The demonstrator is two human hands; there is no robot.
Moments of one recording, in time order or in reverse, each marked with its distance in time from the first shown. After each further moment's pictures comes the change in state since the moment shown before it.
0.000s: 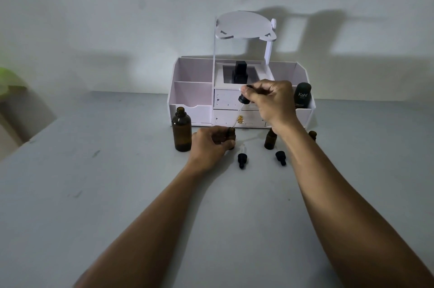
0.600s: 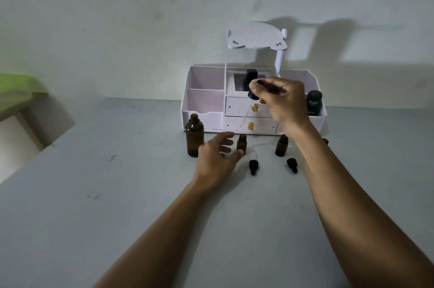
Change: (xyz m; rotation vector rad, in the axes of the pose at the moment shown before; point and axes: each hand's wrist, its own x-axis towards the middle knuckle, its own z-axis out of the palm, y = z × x) left_hand -0.024 0.005 -0.012 0.033 0.050 0.014; right_hand 0.000 -0.026 -0.003 0.090 -0.016 -0.060
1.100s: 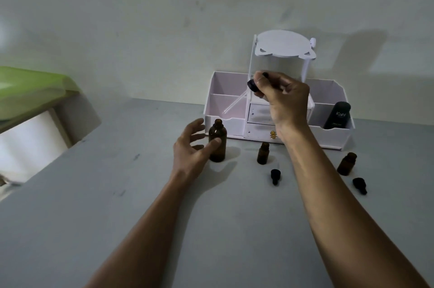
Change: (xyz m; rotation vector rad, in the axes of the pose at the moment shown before) left_hand 0.007 -0.032 -0.081 -0.245 0.259 -0.014; right_hand 0.002 -0.027 0.059 0.382 0.065 0.030
